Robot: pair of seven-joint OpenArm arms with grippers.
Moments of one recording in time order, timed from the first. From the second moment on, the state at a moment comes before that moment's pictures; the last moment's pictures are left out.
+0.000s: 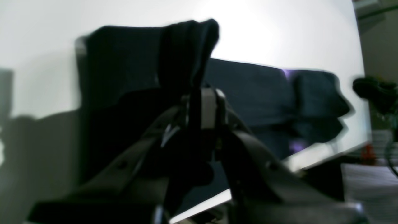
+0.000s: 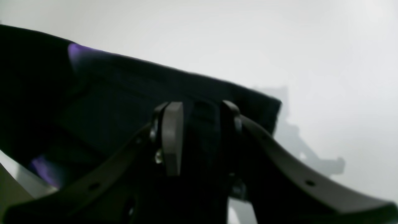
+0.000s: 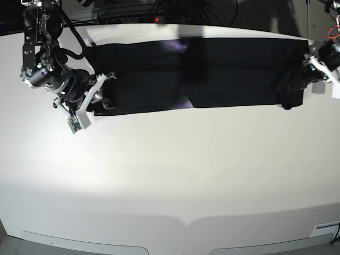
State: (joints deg) left arm 24.3 -23.2 -25.7 90.4 -70.5 -34.6 48.6; right arm -12.2 20.5 7.4 106.2 30.6 27.9 -51.6
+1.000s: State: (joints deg) left arm 22.0 -11.6 -5.8 93.8 -61.0 -28.6 40.2; right arm -10.0 20.5 6.7 106.2 30.6 27.4 -51.6
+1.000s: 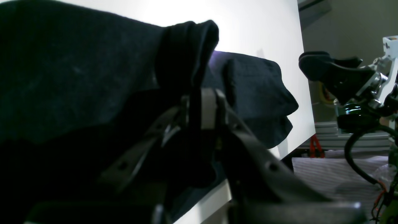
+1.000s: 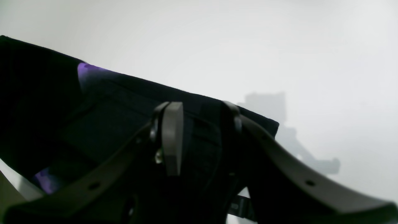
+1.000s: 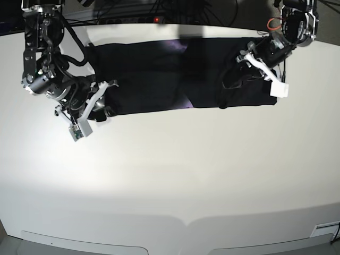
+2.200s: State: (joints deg) left arm 30.5 -8.3 -6.4 93.9 -62.8 -37.8 45.1; right arm -9.8 20.6 6.7 106.2 30.6 27.4 -51.6
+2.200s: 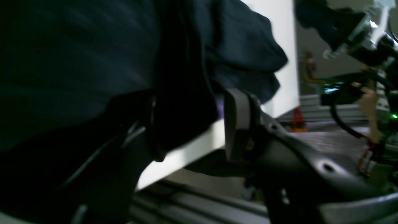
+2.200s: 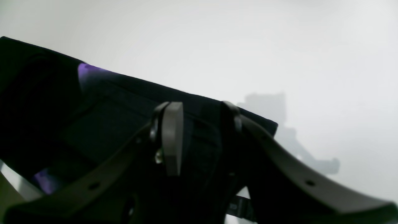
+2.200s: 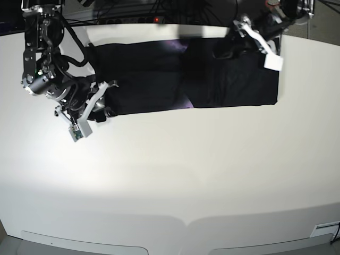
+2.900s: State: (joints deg) left arm 26.7 -11.9 -17.6 107.9 -63.2 -37.8 46.1; right arm -9.0 24.9 9.7 106.2 38.2 27.3 -70.8
